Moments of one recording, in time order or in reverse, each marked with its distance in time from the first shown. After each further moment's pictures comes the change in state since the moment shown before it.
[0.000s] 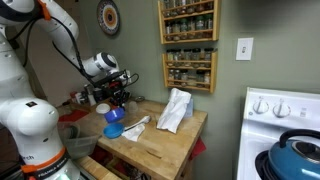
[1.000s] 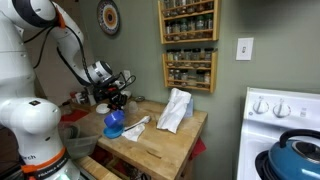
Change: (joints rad) arm 0.081 0.151 0.040 0.029 -0.140 -0.114 0.137
